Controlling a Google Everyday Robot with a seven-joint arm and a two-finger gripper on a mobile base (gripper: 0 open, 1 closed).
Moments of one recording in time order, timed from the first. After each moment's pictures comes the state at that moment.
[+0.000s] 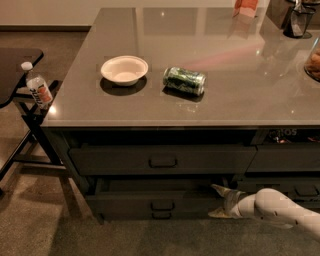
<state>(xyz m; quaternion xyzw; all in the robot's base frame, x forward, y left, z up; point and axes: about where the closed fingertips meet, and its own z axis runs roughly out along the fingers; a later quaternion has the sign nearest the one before) 0.521 -0.230 0.405 -0.63 0.68 0.03 0.36</state>
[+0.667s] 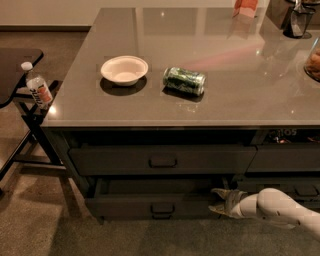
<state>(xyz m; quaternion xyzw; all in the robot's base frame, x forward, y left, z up) 0.515 -0.238 0.405 -0.63 0.69 0.04 0.36</state>
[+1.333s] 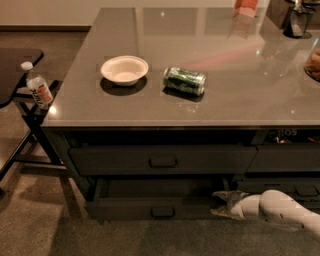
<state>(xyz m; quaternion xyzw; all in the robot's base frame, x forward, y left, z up) 0.513 -0.237 0.416 -0.63 0.68 0.03 0.37</state>
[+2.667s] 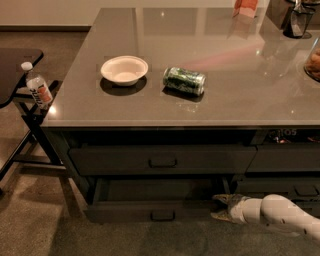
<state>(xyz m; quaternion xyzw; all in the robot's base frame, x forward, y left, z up) 0.501 -0.238 0.414 -0.63 0.68 0.03 0.37</state>
